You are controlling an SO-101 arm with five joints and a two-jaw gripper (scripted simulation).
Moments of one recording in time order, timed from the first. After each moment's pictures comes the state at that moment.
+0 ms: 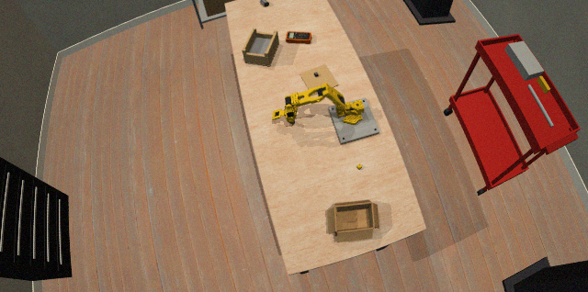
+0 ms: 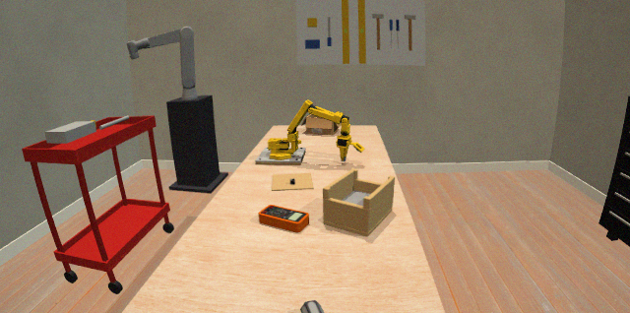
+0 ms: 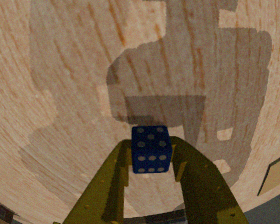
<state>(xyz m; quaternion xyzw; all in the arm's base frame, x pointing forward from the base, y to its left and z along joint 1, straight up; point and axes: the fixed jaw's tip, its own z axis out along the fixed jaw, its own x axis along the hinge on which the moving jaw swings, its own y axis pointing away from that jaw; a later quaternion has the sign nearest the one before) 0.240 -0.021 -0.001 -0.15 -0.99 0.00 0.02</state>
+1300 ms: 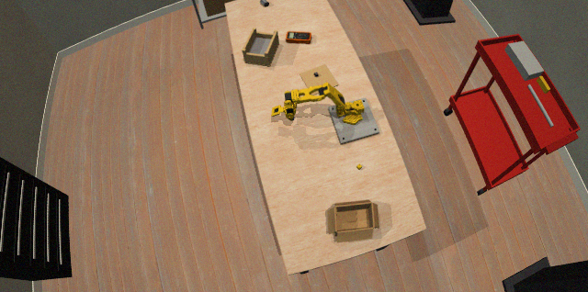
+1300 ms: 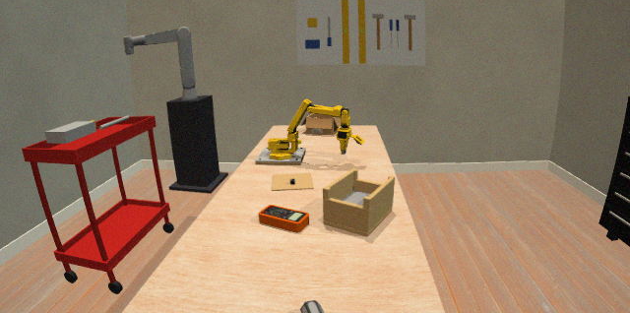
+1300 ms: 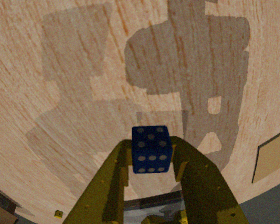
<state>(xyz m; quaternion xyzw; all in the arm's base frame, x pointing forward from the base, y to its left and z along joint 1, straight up) 0.241 -0.020 0.030 -0.15 -0.99 0.00 0.02</state>
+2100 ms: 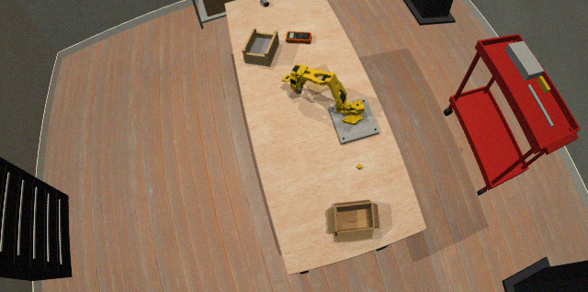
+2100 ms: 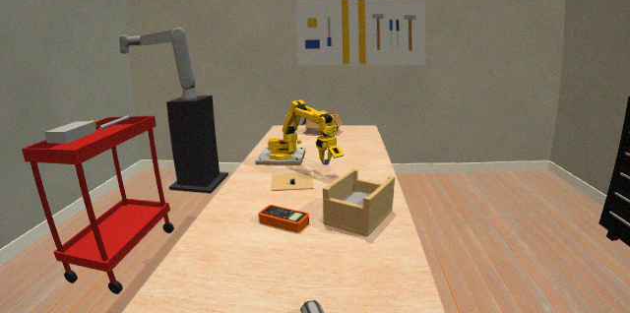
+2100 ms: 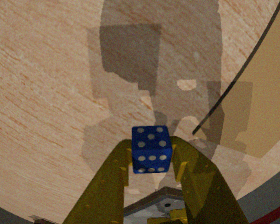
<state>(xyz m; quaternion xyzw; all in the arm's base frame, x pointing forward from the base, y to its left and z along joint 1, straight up) 0.185 -0.147 0.029 -0.44 -0.90 0.00 0.02</state>
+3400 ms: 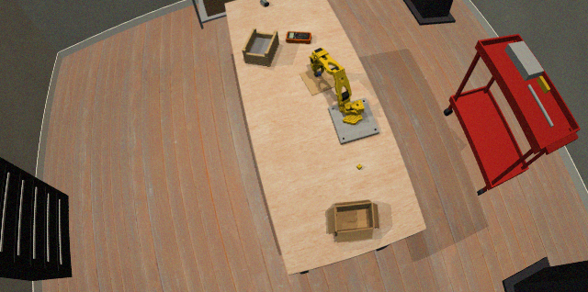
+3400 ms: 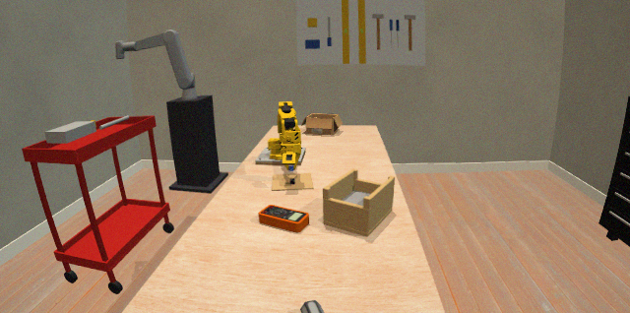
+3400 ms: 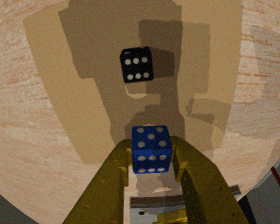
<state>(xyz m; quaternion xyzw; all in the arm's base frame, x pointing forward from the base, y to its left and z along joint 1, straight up) 0.074 -0.228 0.031 -0.67 -0.74 0.00 0.01</state>
